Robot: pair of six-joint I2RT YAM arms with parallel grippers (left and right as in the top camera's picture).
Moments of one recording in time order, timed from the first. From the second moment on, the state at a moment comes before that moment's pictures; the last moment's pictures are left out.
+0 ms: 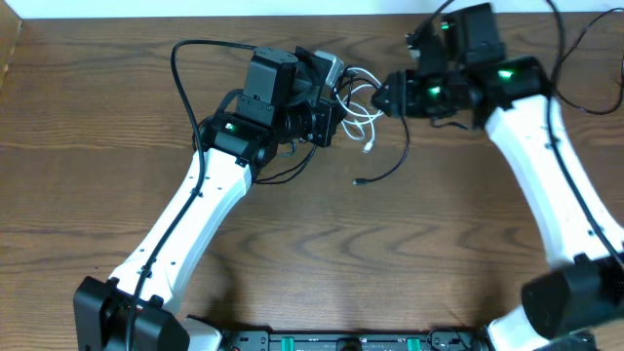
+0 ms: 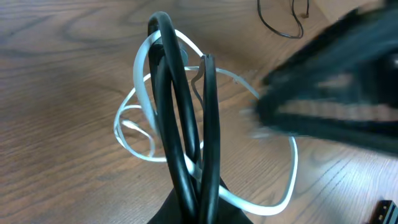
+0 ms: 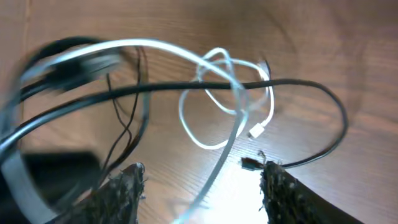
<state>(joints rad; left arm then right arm) -0.40 1.55 1.33 -0.50 0.46 -0.15 0.28 1.76 1.69 -0.96 -0.43 0.36</state>
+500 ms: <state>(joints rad) -0.40 1.55 1.33 -0.52 0.32 -0.15 0.33 1.84 1.69 -0.92 -0.42 0.51</state>
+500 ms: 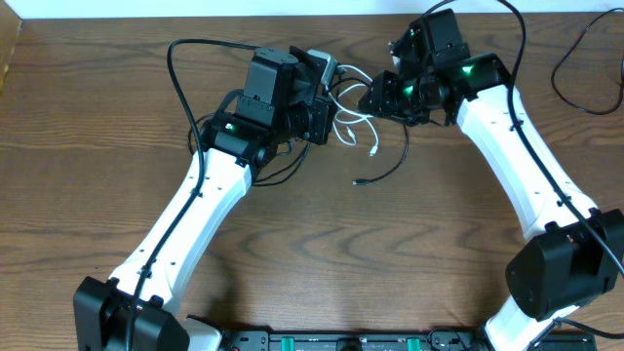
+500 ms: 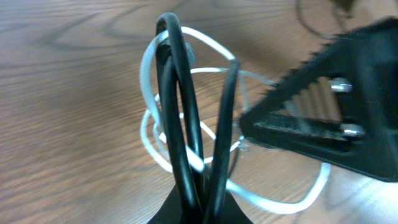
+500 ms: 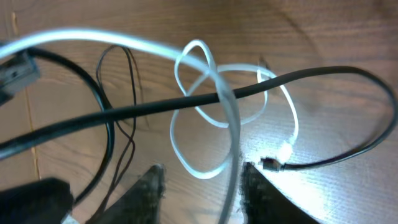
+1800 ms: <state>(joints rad) -0.06 1.55 1.33 -0.68 0.11 -0.15 -0.28 1.84 1.69 -1.19 0.02 0.38</state>
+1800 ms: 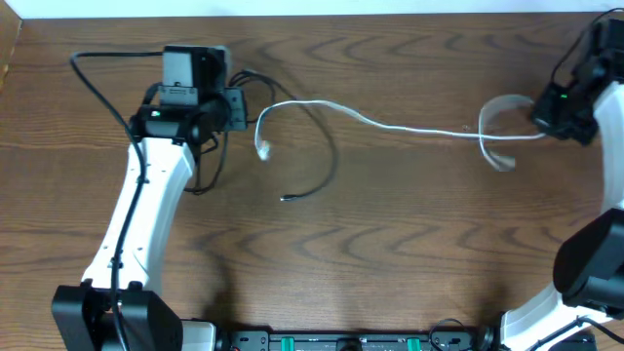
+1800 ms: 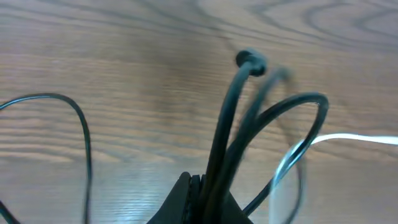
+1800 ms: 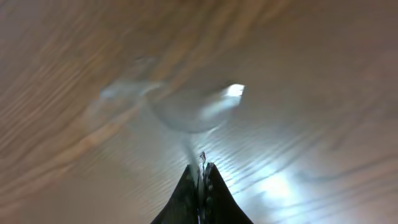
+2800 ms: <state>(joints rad) -0.02 1.55 1.33 -0.74 0.15 -0.15 -0.43 1.79 2.05 -1.11 0.04 0.30</state>
